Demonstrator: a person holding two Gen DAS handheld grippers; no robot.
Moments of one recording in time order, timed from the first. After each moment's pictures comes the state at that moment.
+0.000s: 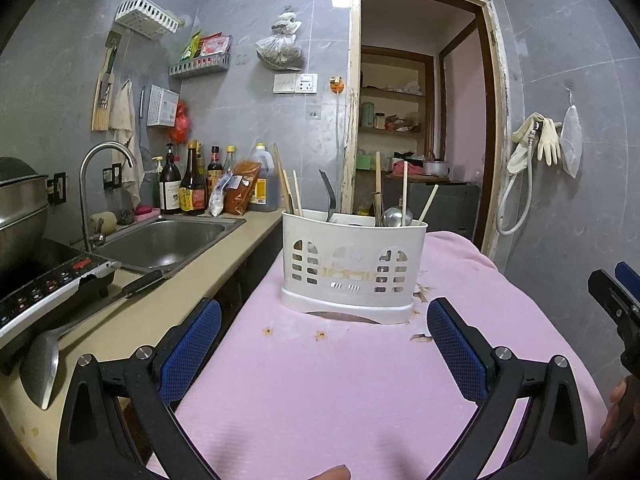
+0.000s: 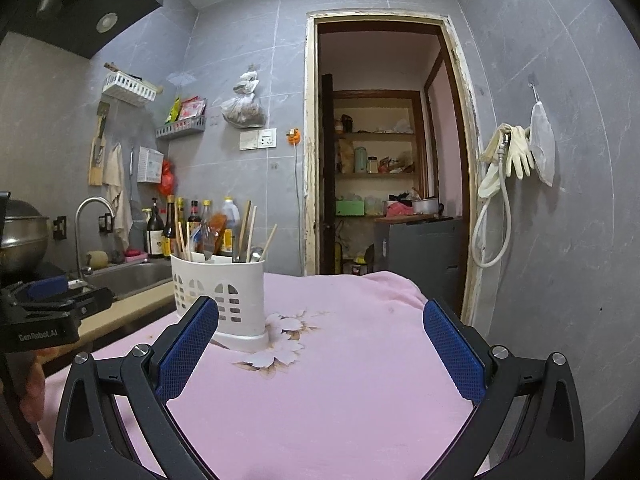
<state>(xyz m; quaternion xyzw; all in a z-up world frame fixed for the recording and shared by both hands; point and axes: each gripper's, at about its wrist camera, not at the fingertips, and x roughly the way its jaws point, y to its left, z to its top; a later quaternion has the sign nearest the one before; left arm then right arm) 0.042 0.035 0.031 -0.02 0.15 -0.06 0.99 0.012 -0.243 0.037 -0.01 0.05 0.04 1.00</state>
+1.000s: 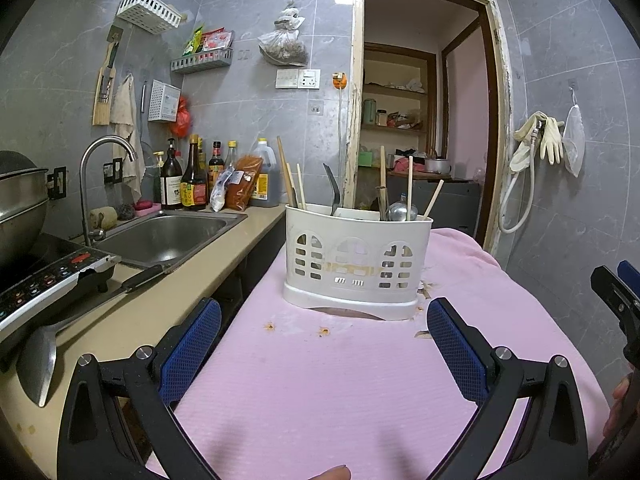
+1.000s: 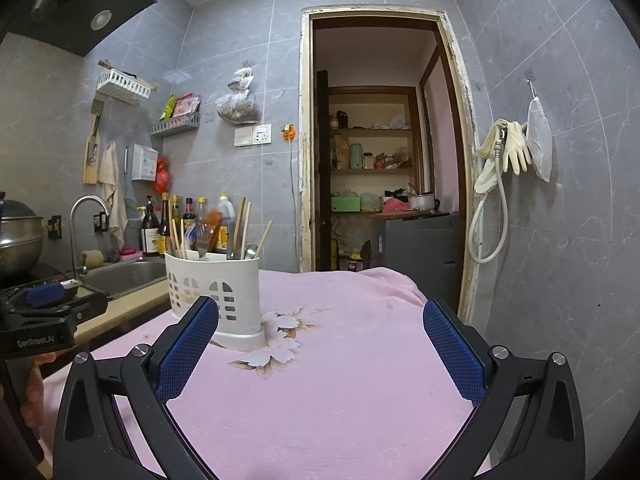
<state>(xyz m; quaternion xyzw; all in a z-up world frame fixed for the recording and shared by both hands) 0.046 0.038 0.027 -0.02 0.16 -0.06 0.99 0.018 -0.247 0.037 -0.01 0.05 0.04 1.00</state>
